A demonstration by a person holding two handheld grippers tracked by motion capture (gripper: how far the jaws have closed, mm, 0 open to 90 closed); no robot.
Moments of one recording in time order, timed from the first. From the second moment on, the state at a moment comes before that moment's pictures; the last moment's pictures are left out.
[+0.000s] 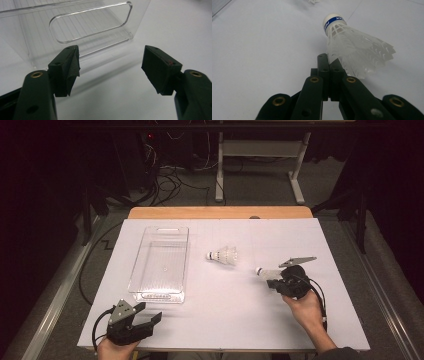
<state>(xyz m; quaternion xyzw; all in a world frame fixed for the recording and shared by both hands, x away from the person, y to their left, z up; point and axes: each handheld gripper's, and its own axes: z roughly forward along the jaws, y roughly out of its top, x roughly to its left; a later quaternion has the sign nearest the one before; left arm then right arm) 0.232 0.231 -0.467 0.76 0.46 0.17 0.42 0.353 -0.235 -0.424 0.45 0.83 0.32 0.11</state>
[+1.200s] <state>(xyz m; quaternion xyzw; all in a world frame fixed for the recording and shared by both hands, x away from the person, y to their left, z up) 0.231 0.233 -0.466 0.76 0.46 0.17 0.43 0.360 -0.235 -0.417 0.44 0.82 0.35 0.10</state>
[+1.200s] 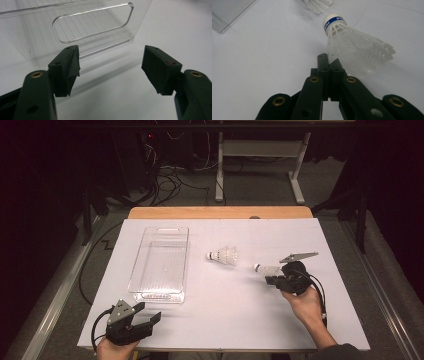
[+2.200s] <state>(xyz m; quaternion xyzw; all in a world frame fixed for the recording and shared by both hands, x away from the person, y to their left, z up) 0.232 0.232 -0.466 0.76 0.46 0.17 0.43 0.370 -0.230 -0.411 0.43 0.83 0.34 0.10</state>
